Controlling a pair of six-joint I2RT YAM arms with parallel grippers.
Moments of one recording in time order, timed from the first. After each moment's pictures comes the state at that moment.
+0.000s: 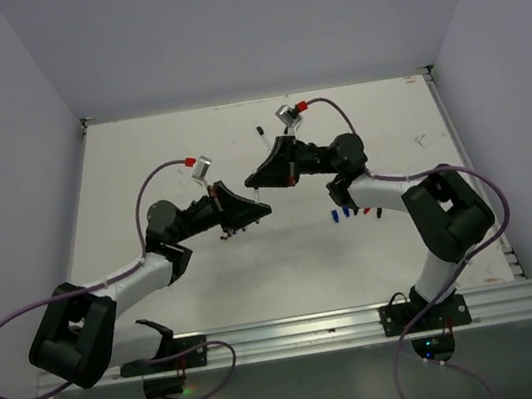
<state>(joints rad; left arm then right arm) -0.49 1.28 0.48 1.05 0.84 -1.01 0.52 1.70 0.91 1.26 -0.98 1.24</state>
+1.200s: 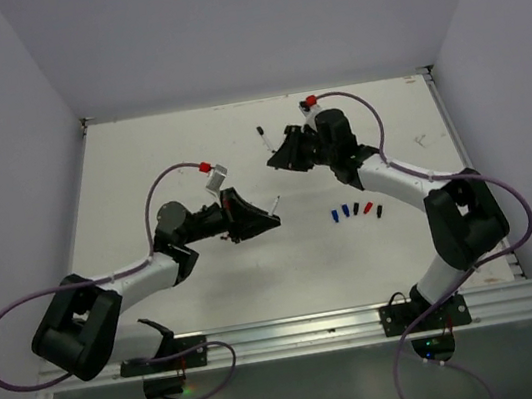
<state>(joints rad) -0.54 1.34 0.47 1.07 0.90 -0.82 0.45 1.64 1.08 0.14 -0.35 0.71</state>
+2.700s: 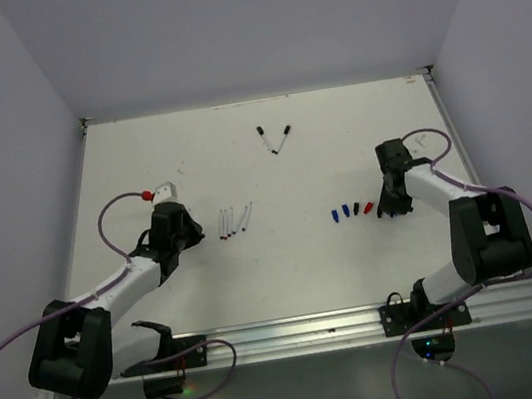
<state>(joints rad) -0.33 1.21 0.45 0.06 -0.15 -0.56 0.09 1.49 0.82 -0.58 0.29 0.51</state>
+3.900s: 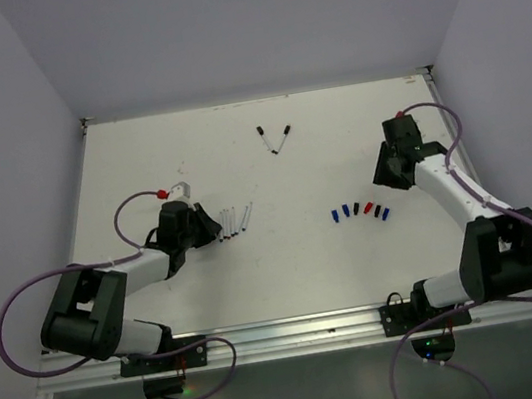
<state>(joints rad) -0.33 1.42 0.44 0.31 0.07 -0.59 0.09 1.39 0.97 -0.61 0.19 0.46</state>
